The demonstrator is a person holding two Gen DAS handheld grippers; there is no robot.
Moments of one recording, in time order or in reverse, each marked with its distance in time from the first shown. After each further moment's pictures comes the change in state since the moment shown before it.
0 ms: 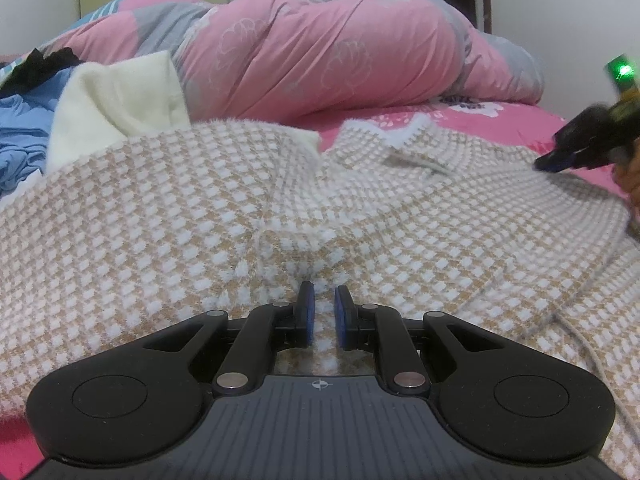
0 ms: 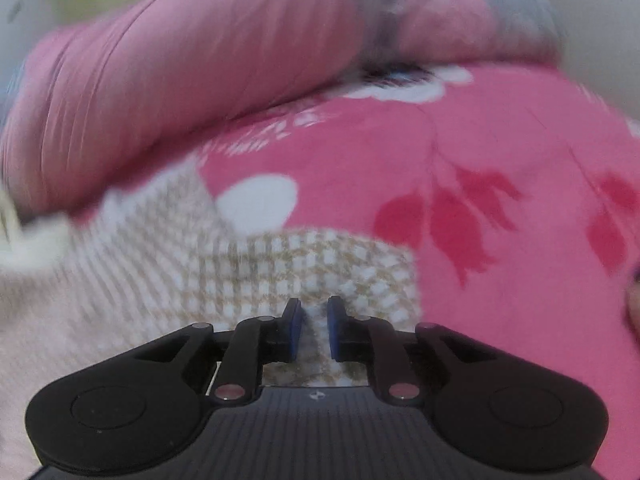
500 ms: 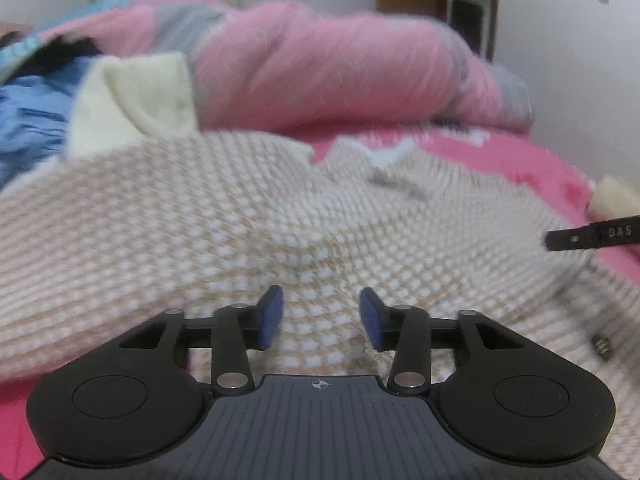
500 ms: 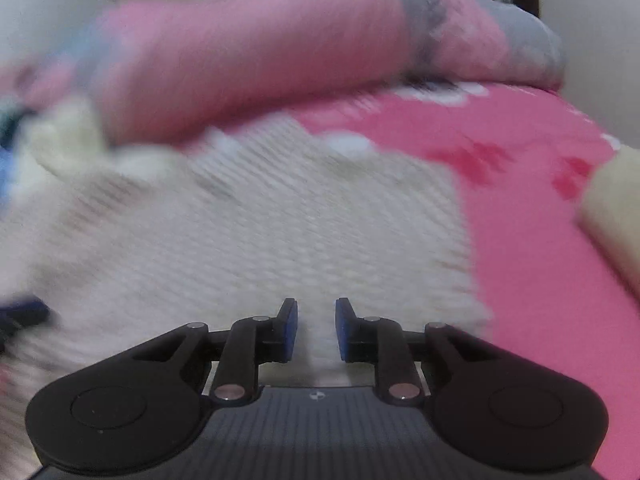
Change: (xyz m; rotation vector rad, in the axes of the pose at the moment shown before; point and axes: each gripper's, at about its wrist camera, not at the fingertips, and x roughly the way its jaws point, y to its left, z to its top) left arm -0.052 0.014 0.002 -0.156 -0.028 -0.047; right arm -0.118 0.085 -0.116 -0.240 -0.074 0.093
